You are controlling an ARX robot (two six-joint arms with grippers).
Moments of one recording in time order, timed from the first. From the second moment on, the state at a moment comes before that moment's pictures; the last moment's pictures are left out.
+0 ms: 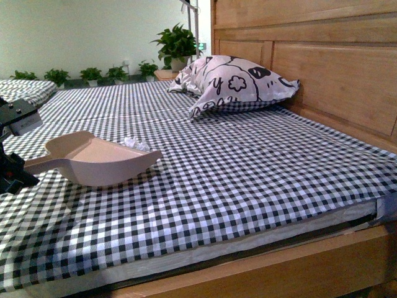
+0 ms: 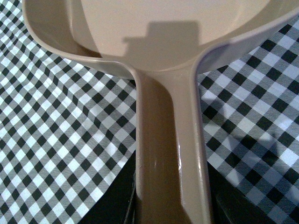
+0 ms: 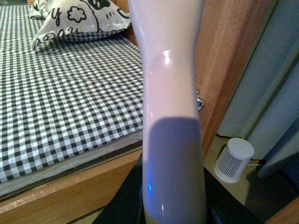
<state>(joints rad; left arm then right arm) 0.18 2.05 1.45 -0.20 0.34 0.75 0.65 0.66 0.33 0.17 0.79 0.10</state>
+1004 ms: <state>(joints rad) 0.21 2.12 1.49 -0.23 0.32 0.80 0.65 0.66 0.33 0.17 0.79 0.10</state>
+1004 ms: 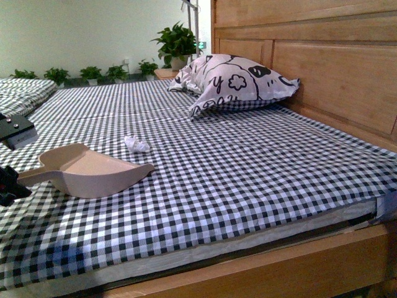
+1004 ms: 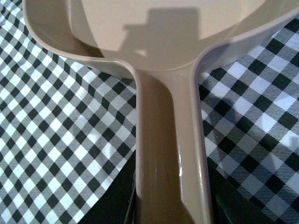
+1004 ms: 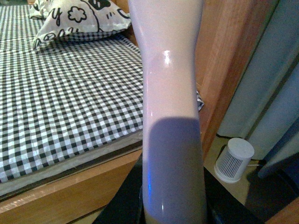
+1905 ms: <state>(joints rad) 0.21 2.12 1.49 -0.24 0.33 0.80 0.62 0.70 0.37 0.07 0.73 0.14</state>
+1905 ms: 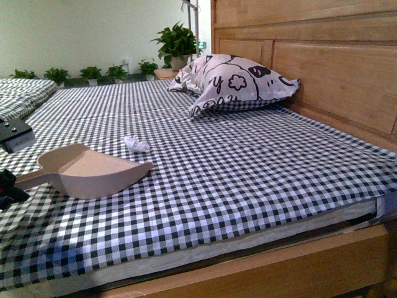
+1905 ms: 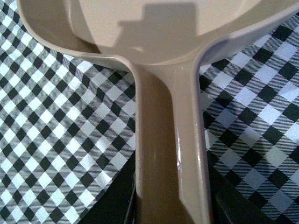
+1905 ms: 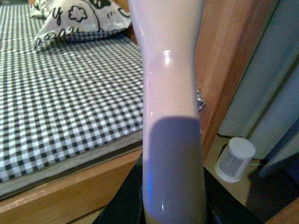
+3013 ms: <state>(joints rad) 0.21 2.12 1.49 -0.24 0.33 0.80 0.50 2.42 2.05 0.05 0.28 -0.42</state>
